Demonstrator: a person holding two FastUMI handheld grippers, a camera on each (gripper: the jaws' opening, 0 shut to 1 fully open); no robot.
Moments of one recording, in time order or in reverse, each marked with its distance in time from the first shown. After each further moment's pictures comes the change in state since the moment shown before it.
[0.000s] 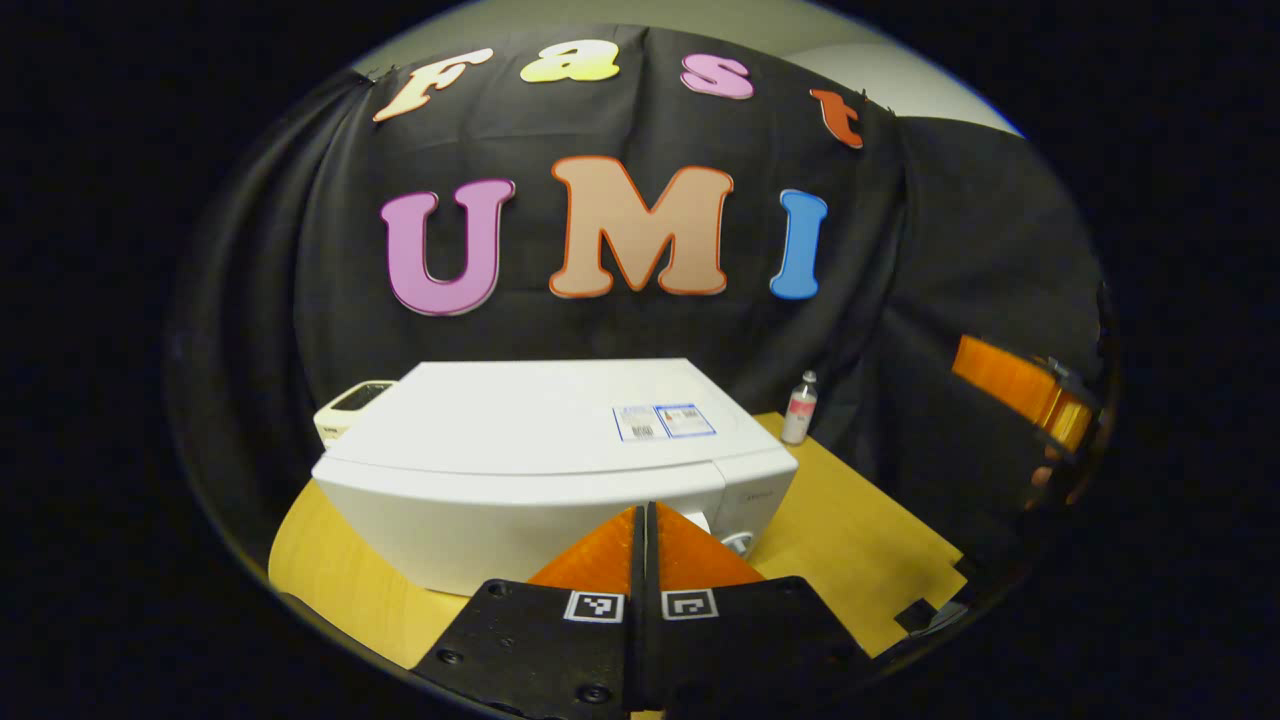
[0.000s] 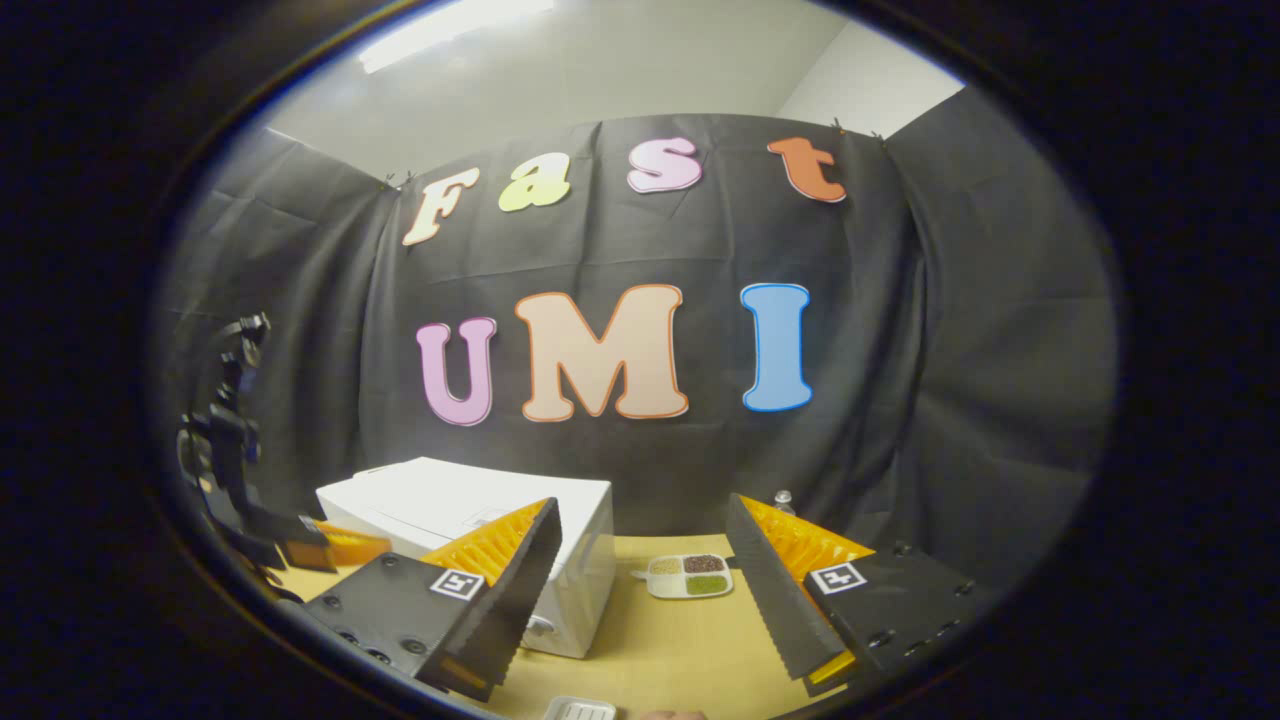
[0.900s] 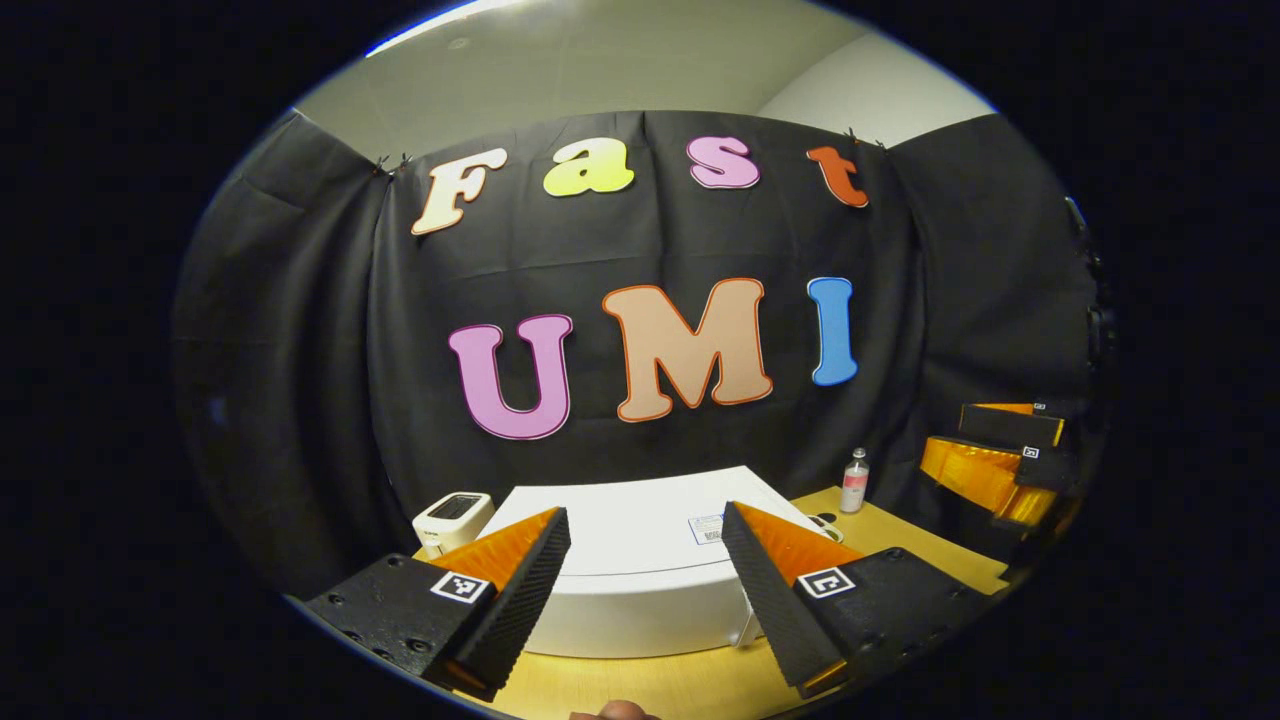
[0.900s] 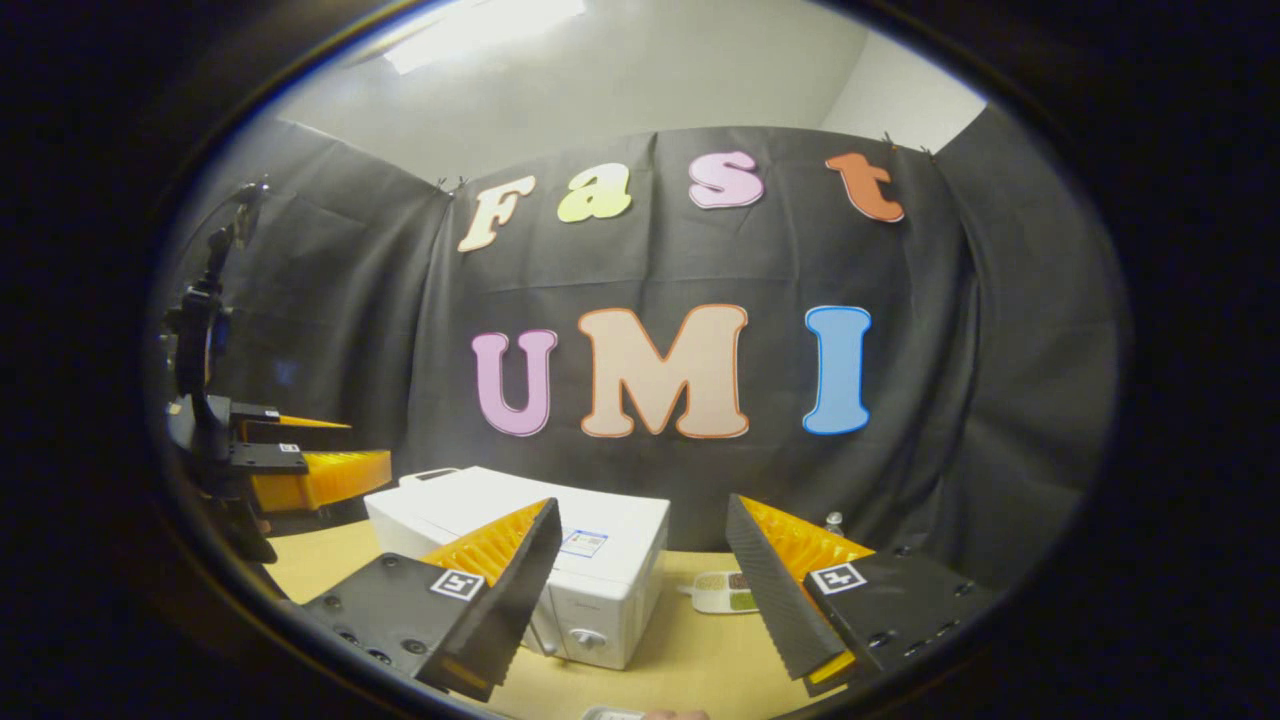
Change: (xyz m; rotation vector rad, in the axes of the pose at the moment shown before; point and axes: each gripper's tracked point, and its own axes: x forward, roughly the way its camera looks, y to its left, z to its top) left arm -0.060 0.025 0.082 0.142 -0.229 0.164; right arm -0.006 0.055 0.019 -0.033 -0.028 0.126
